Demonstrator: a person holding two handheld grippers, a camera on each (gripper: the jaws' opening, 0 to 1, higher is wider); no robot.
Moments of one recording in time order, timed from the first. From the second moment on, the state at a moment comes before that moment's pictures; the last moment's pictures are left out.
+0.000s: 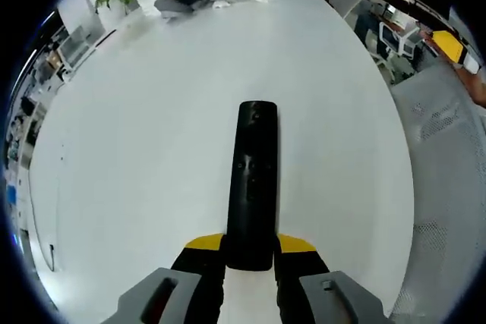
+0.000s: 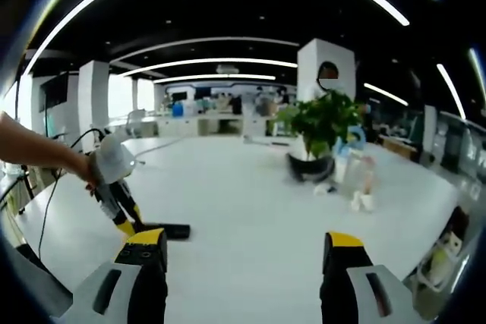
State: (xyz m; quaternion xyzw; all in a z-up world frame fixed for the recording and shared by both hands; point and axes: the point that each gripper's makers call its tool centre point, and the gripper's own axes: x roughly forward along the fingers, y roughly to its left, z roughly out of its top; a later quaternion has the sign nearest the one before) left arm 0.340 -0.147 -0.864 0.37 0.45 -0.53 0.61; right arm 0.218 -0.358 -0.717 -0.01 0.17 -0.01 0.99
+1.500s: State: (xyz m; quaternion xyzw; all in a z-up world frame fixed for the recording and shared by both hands) left arm 0.426 -0.141 -0.866 0.41 0.48 -0.52 0.58; right arm 0.217 -0.364 -0.723 -0.02 0.18 -0.03 0.98
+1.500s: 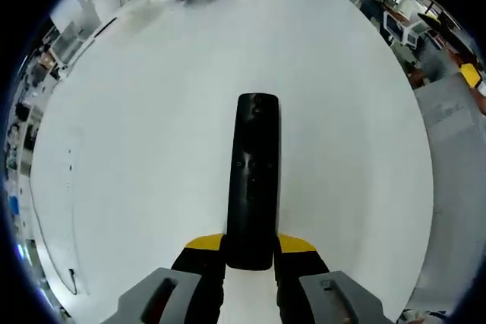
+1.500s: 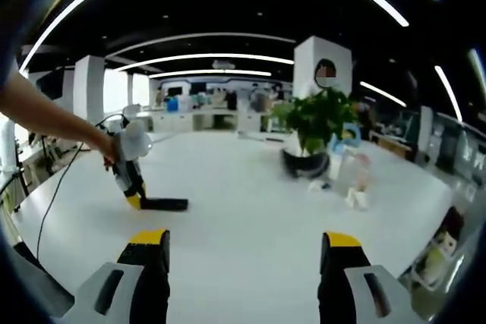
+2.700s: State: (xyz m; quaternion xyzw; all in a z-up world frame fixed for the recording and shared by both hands) left arm 0.483 -0.139 -0.866 0.43 0.48 -0.50 0.58; right arm 0.220 -0.364 -0.728 -0.02 0.20 -0.03 0.98
